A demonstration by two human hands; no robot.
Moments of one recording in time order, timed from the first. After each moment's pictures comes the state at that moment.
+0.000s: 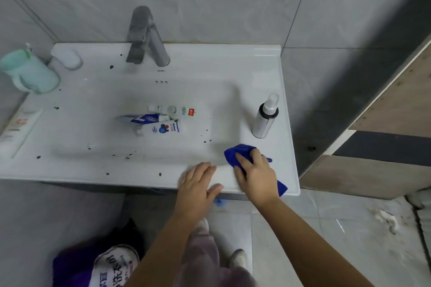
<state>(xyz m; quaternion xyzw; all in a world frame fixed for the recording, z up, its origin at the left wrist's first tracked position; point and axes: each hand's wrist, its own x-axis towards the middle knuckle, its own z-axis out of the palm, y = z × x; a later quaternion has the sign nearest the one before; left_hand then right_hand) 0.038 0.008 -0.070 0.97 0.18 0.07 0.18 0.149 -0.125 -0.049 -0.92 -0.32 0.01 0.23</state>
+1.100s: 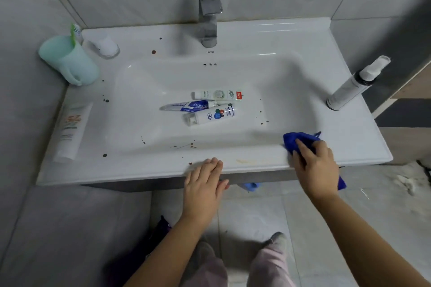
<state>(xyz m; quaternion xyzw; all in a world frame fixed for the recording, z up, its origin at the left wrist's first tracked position) -0.084 0.172 -0.087 0.97 0.11 0.17 0.13 0.053 -0.040 -0.060 -0.96 -0.17 -0.14 0.19</state>
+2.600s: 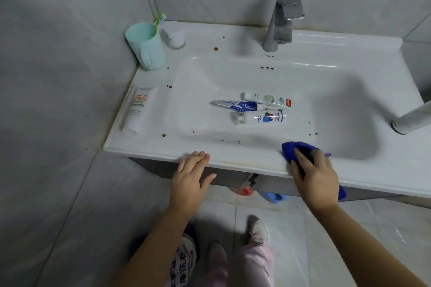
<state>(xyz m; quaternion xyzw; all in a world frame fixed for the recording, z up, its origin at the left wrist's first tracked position) -0.158 0.280 -0.090 0.94 0.21 0.19 0.21 0.009 0.057 -0.066 -0.93 -0.29 -0.12 0.19</state>
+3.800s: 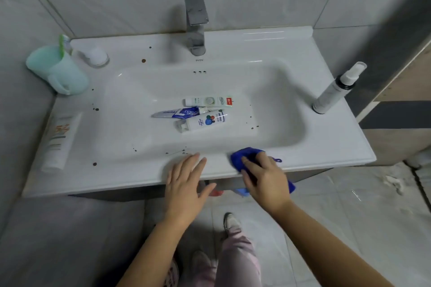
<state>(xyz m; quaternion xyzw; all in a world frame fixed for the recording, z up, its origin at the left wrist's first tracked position) -0.081 0.195 -0.069 0.97 0.10 0.14 0.17 0.015 0.010 -0.054 -0.92 -0.32 -0.08 0.22</state>
